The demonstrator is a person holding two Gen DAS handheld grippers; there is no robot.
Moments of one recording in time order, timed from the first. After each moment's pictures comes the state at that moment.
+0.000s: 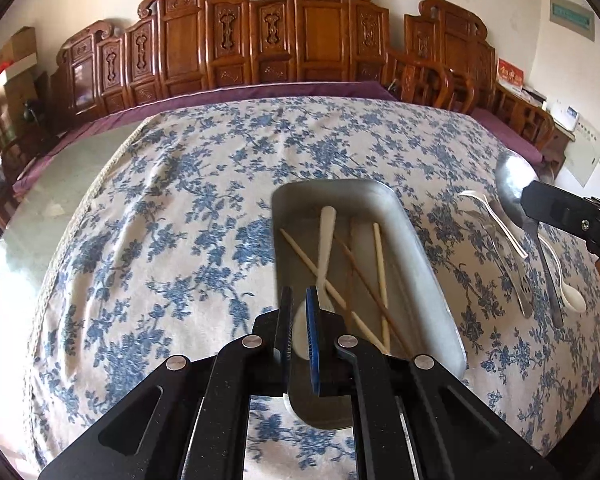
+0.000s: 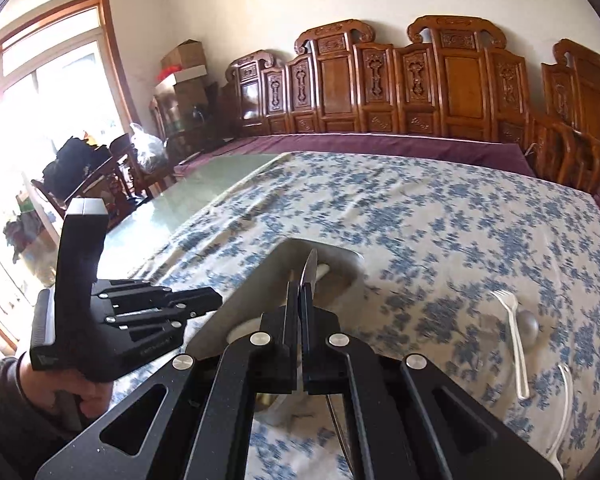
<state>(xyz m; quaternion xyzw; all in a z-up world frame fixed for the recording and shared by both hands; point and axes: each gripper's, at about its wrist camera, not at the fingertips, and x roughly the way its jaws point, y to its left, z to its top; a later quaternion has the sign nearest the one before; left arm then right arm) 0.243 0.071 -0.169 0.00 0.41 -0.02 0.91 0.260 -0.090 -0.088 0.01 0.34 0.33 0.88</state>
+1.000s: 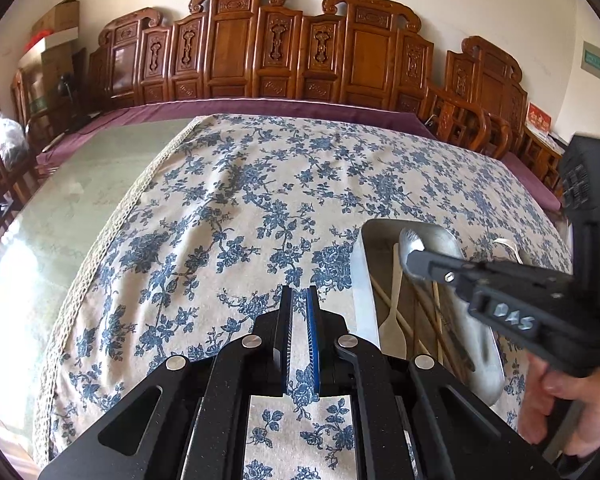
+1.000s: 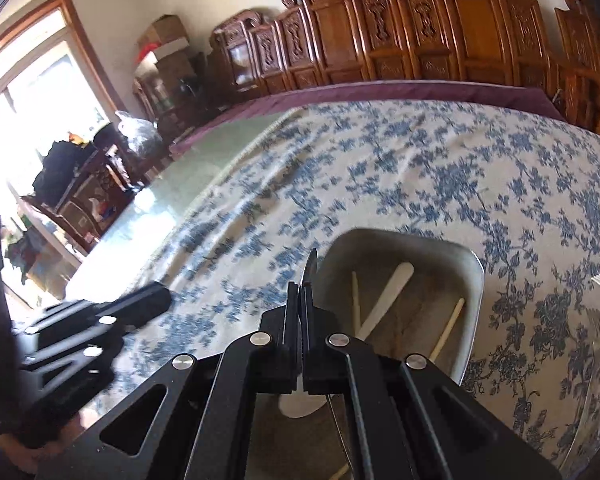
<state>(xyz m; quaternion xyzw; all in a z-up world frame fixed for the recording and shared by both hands) 0.240 0.141 -0.152 -0.05 0.39 0.02 0.92 0.321 0.016 -0.147 0.04 0.44 0.31 0.84</state>
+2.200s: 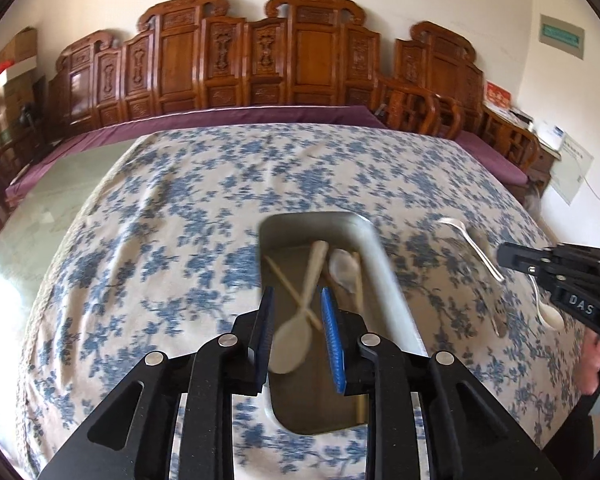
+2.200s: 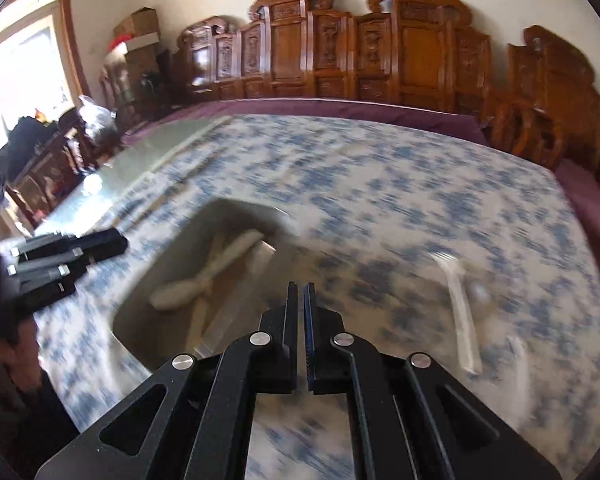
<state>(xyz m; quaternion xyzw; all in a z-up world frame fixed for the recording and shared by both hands) 0.236 0.055 -0.147 -0.01 0.38 -0.05 0.92 0.265 -0.153 -0.116 -0.05 0.40 0.21 0.89</state>
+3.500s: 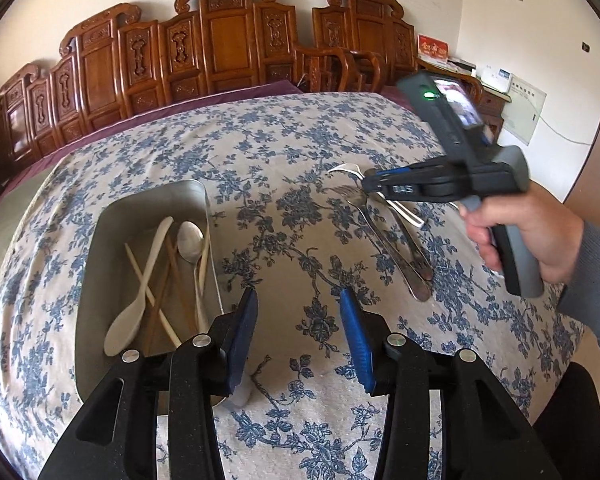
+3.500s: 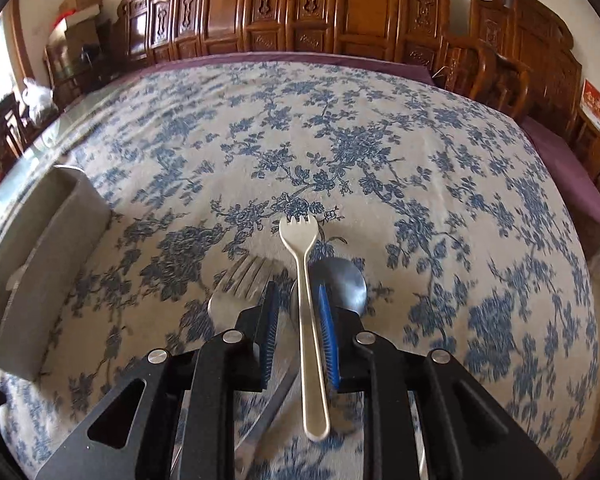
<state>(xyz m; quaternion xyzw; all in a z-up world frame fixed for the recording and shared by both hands) 0.220 -0.068 -0.185 0.05 0.40 -0.14 0.91 0.387 -0.220 -0.209 -0.08 0.48 0.15 0.86</state>
